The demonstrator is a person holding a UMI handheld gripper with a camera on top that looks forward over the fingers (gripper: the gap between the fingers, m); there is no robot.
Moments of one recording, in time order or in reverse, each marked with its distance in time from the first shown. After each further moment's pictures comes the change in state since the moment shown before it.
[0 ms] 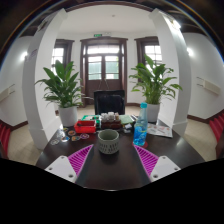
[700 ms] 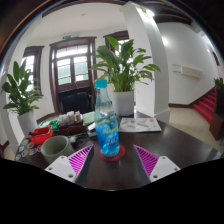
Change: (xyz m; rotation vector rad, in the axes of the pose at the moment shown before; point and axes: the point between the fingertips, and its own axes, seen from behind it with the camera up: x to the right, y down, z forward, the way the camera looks) arm 0.145 0.040 0.160 0.012 0.262 0.172
